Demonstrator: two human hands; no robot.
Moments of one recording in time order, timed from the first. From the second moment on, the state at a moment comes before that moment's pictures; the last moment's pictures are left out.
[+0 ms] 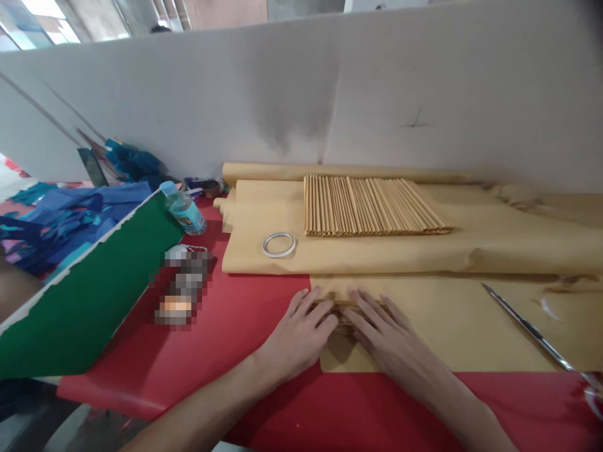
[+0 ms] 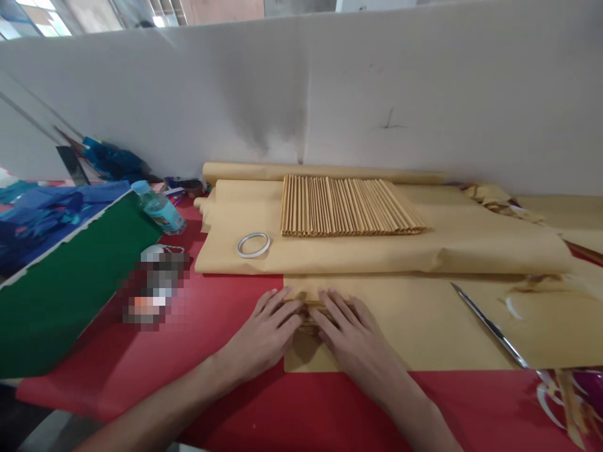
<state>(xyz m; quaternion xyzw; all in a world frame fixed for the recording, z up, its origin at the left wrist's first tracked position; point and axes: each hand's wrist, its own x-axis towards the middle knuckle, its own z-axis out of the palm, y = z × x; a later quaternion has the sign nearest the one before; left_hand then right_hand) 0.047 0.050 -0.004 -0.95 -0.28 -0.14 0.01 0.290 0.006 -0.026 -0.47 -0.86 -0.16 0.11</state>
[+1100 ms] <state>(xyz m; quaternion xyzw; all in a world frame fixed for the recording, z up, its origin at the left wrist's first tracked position) 0.047 0.049 -0.004 -0.93 -0.31 -0.18 -0.08 0.284 -0.003 -0.016 -0.48 -0.86 -0.04 0.19</state>
